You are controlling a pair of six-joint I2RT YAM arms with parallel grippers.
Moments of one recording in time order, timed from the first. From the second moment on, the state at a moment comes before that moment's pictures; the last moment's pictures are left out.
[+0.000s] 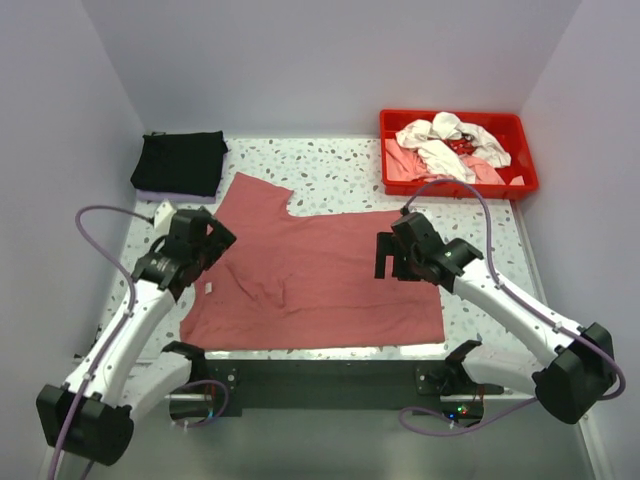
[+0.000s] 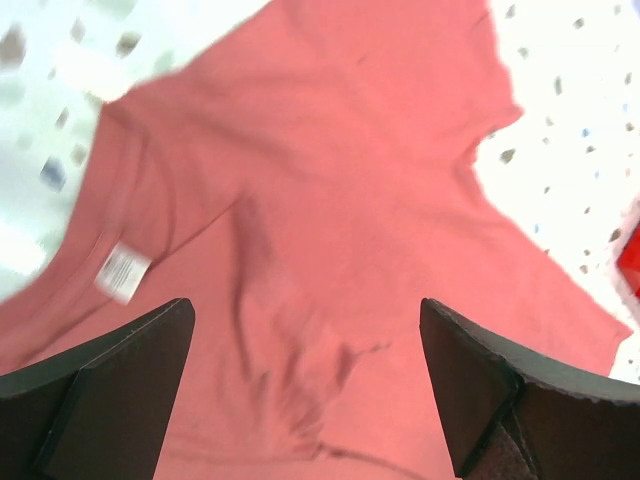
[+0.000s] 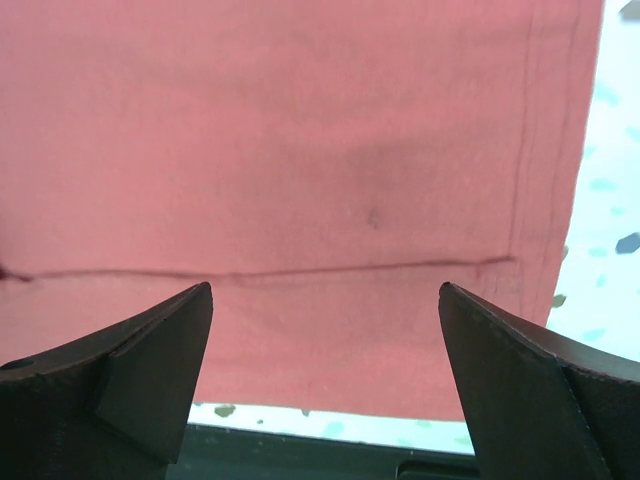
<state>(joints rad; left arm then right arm) -0.26 0.88 0.77 -0.72 -0.32 -1.00 0.62 1.13 0.88 -0.76 0.23 0.60</state>
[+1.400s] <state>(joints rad) -0.13 2.47 2.09 -0.47 -0.32 -0.46 0.49 1.21 0.85 -0.69 0.18 0.50</state>
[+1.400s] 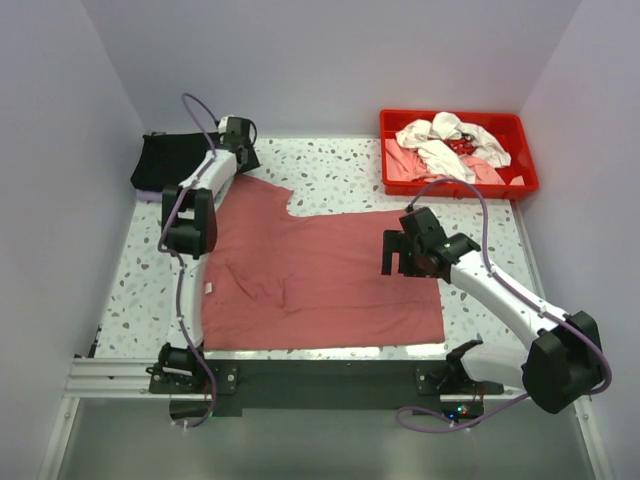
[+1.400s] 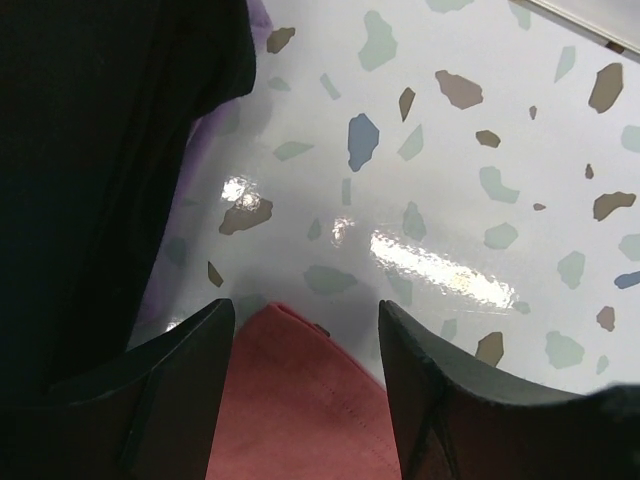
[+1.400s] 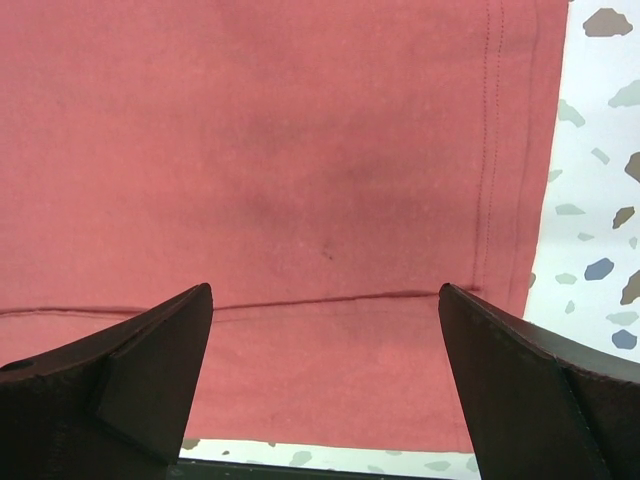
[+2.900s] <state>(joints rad) -0.15 1.98 1.49 -0.27 -0.19 -0.46 0.33 1.93 1.45 -0.58 0.49 0.54</state>
